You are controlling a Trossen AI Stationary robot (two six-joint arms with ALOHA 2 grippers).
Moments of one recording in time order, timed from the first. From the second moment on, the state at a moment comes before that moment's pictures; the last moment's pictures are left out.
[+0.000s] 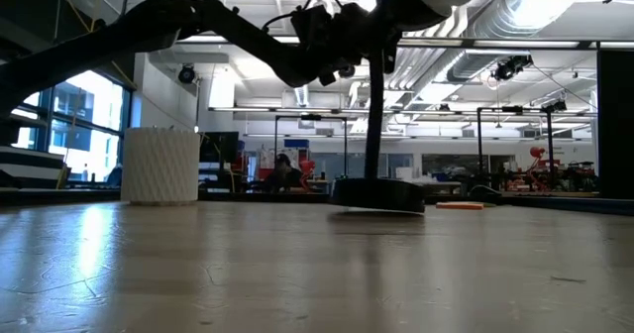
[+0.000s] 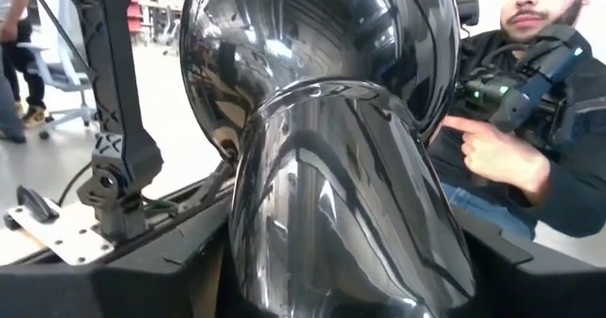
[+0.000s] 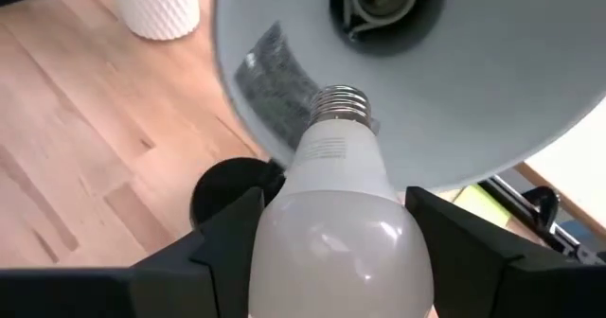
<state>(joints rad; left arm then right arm) 0.54 2.45 2.16 0.87 1.59 -0.65 0.34 1.47 1.61 -1.40 0.81 0.93</state>
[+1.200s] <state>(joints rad) 0.65 2.45 2.16 0.76 1.57 -0.69 0.42 1.47 1.61 -1.37 0.88 0.99</state>
